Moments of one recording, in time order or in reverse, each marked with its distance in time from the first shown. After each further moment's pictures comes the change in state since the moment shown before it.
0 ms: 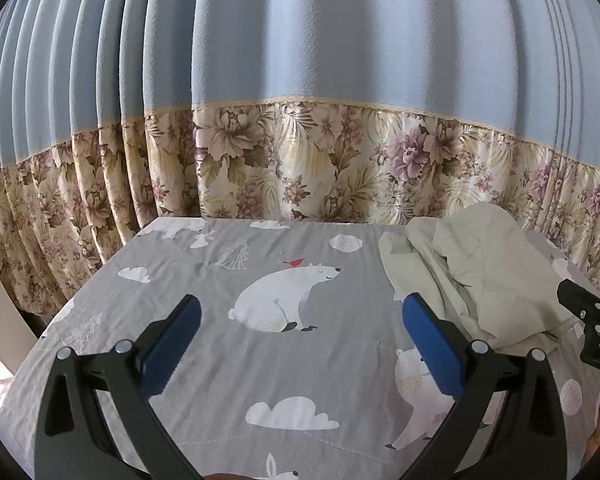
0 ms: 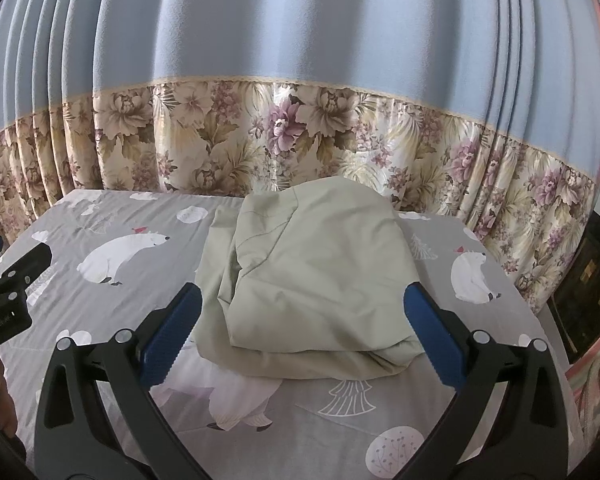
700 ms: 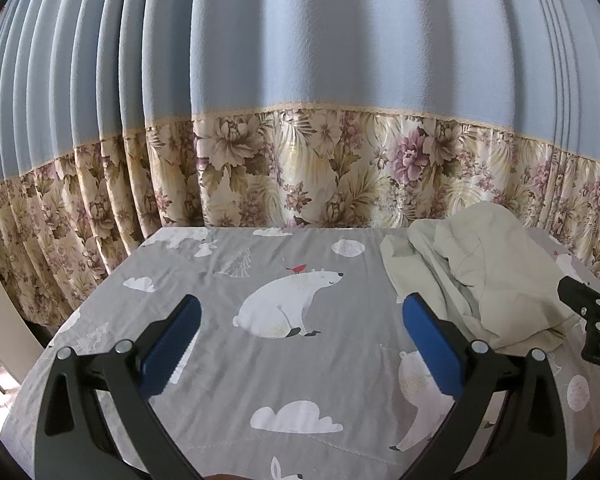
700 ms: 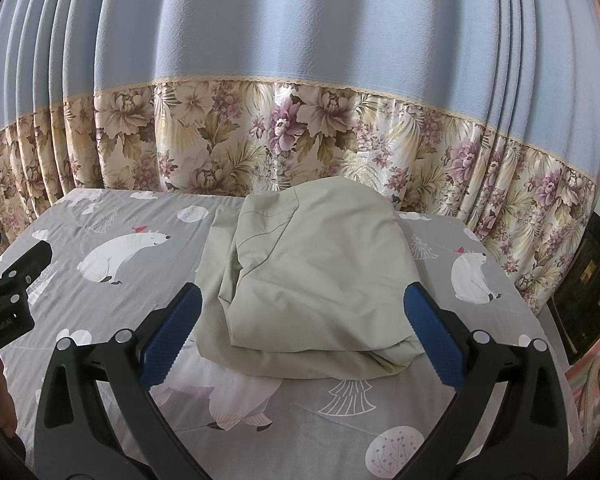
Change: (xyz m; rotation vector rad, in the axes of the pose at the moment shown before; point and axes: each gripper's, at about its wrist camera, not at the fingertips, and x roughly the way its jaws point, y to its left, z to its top) left arm -0.003 0.000 0.003 0.024 -0.023 0.013; right arm 0.000 0.000 0.001 -0.003 0.000 -0.001
